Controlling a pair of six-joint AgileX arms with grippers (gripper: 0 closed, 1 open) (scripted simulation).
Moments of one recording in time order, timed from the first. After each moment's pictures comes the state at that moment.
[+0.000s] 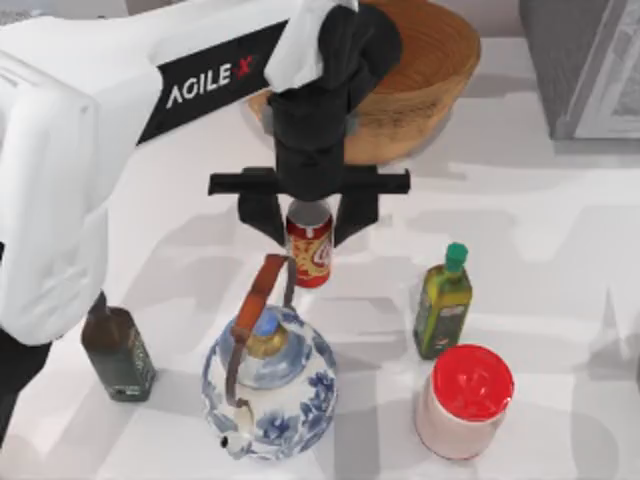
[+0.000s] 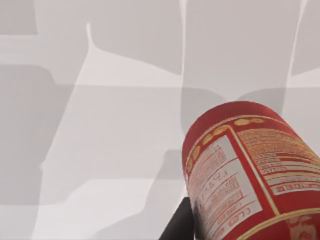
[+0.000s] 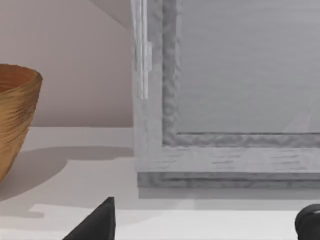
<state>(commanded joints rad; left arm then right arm) -0.63 2.32 1.98 -1.24 -0.01 -0.60 0.00 0.00 0.00 0.00 0.00 0.00</state>
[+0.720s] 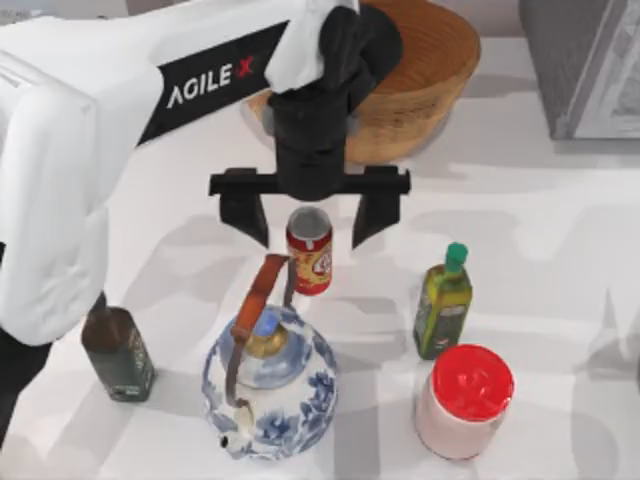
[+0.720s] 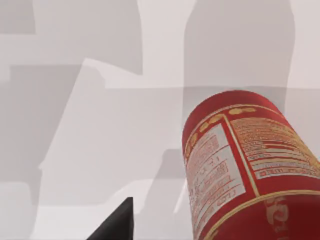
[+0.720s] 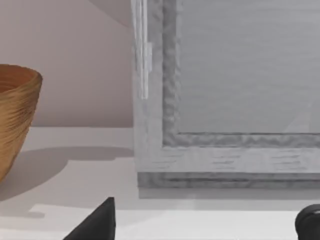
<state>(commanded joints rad) -0.63 2.32 1.98 -1.24 -0.01 -0.60 0.00 0.00 0.00 0.00 0.00 0.00</state>
